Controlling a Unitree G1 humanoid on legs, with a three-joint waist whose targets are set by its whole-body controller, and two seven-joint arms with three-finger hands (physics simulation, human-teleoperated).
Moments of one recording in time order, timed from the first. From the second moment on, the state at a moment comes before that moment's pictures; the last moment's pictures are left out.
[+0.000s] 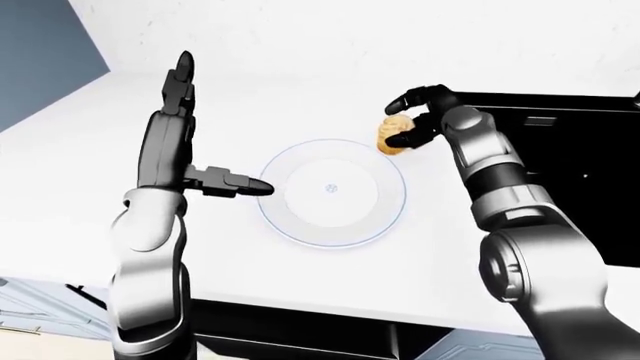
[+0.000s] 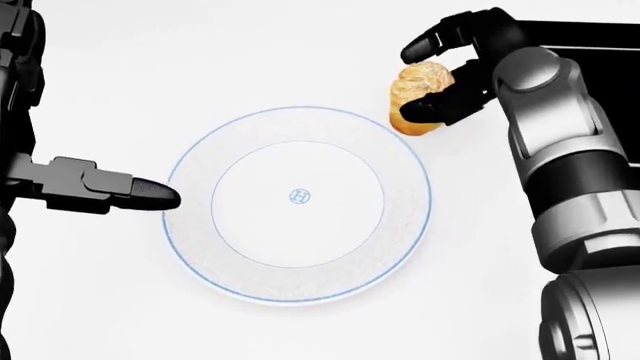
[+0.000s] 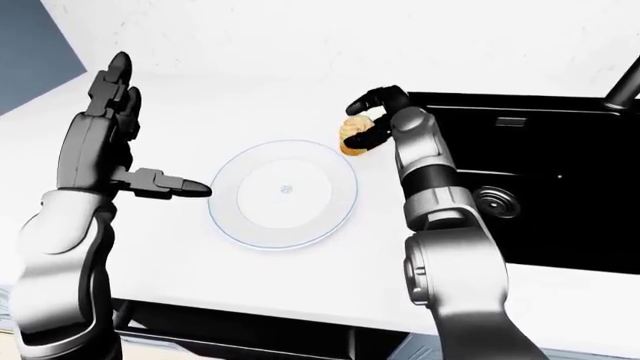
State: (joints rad) left arm -0.47 0.22 0.15 -0.51 0.26 0.64 -0.20; right arm -1.25 -0.33 -0.07 1.11 -0.38 0.32 0.22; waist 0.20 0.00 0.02
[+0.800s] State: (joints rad) left arm -0.47 0.22 0.15 -0.50 0.26 0.66 -0.19; right arm -1.15 -0.30 -0.03 0.35 -0.41 0.64 0.70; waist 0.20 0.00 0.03
